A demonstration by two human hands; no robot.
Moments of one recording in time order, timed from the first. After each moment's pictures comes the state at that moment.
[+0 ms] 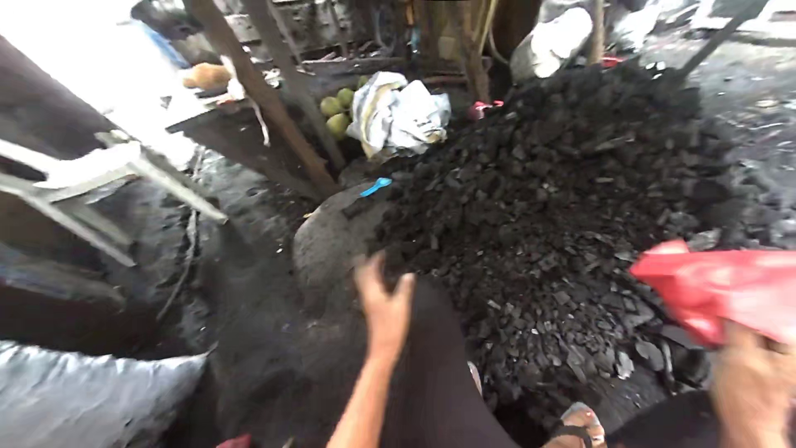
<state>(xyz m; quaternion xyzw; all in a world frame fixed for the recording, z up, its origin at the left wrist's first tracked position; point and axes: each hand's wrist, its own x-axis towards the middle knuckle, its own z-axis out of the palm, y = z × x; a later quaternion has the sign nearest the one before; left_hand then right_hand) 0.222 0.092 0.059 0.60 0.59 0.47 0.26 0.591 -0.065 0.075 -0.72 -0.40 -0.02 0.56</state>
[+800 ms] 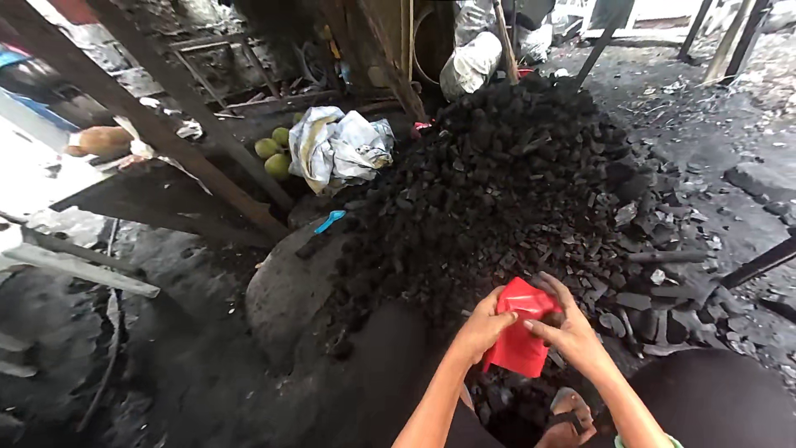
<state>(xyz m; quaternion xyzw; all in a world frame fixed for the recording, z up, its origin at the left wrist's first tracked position) 0.380 0.072 0.056 0.58 0.32 0.17 0.73 0.538 -0.028 0.022 -0.64 -0.43 0.35 0.53</state>
